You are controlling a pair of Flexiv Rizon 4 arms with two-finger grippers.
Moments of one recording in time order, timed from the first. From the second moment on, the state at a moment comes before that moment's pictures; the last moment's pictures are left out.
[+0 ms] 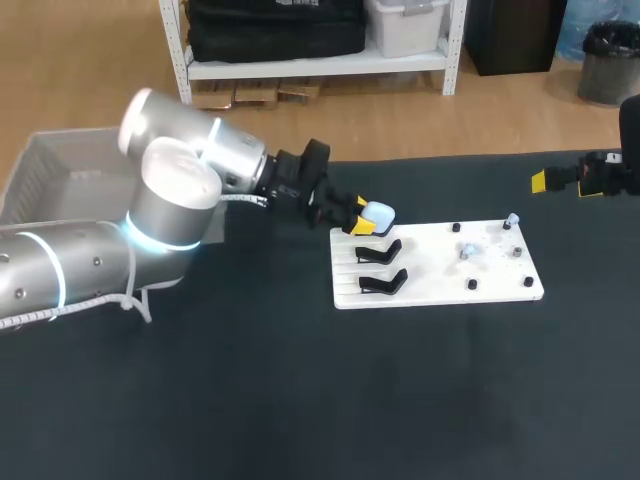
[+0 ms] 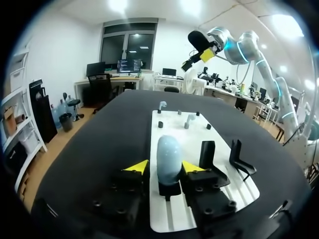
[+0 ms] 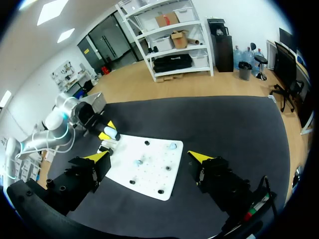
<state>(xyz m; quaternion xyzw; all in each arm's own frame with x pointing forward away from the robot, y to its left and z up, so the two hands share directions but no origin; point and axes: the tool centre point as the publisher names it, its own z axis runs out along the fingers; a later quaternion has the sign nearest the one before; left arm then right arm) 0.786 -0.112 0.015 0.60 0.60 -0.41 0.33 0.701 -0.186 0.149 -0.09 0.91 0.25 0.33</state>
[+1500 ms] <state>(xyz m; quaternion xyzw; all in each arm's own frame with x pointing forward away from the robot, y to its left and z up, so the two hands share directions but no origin) 0.784 -0.114 0.025 0.59 0.59 -0.43 0.35 0.701 -0.186 0.149 -0.09 0.91 0.25 0.33</state>
